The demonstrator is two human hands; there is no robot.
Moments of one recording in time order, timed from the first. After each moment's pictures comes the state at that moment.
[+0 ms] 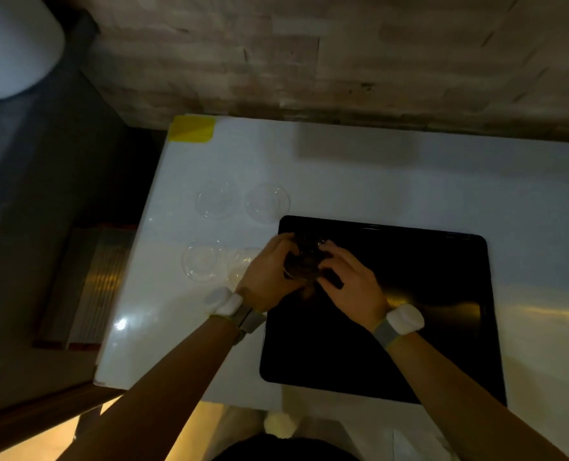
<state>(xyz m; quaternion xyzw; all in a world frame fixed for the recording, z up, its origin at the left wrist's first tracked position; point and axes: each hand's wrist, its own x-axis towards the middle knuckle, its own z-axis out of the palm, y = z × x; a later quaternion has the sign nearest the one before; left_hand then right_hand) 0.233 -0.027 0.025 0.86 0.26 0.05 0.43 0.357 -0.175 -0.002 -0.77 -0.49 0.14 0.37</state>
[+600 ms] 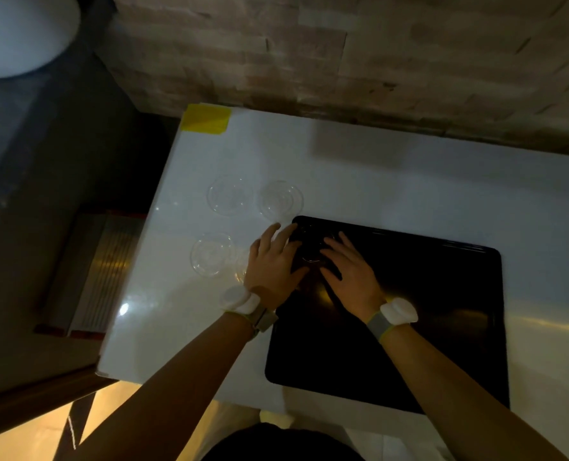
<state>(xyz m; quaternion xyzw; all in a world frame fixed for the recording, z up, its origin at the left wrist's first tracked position) 0.230 -0.014 -0.003 0.93 0.29 0.05 0.20 0.364 -0.146 -0.019 -0.80 -0.48 0.18 0.30</state>
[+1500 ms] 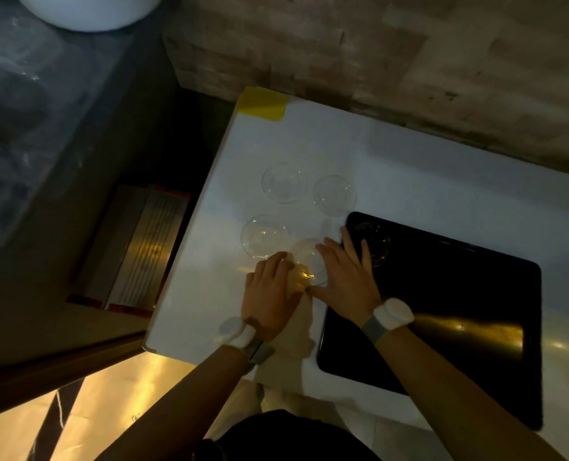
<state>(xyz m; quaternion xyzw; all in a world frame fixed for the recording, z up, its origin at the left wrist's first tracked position) 0.107 -0.006 -0.009 0.88 0.38 0.07 0.29 0.267 -0.081 0.009 -0.82 -0.57 0.12 0.01</state>
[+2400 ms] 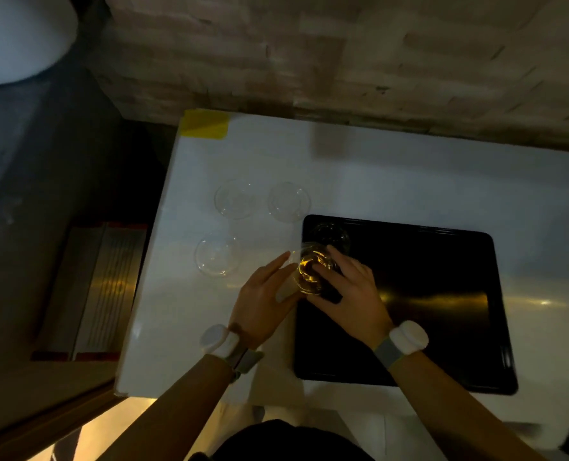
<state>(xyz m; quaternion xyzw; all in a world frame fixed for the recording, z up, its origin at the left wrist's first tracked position) 0.150 -0.014 0.022 0.88 0.23 0.17 0.38 0.295 -0.151 0.025 -0.83 -0.49 0.13 0.21</state>
